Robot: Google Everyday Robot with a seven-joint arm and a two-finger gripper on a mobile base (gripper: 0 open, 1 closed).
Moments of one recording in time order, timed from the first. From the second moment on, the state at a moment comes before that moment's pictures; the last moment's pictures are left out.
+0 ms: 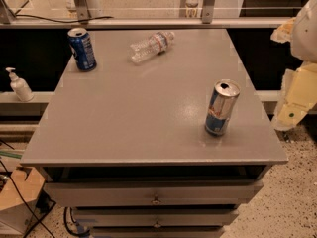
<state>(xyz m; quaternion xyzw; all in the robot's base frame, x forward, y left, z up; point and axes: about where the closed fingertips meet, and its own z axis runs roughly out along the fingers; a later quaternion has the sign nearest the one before) 0.438 -0.215 0.983 -0.60 0.78 -0.04 0.17</state>
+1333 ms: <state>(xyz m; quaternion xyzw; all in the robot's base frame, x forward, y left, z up) 0.442 -0.189 0.979 -0.61 0.75 0.03 0.24</state>
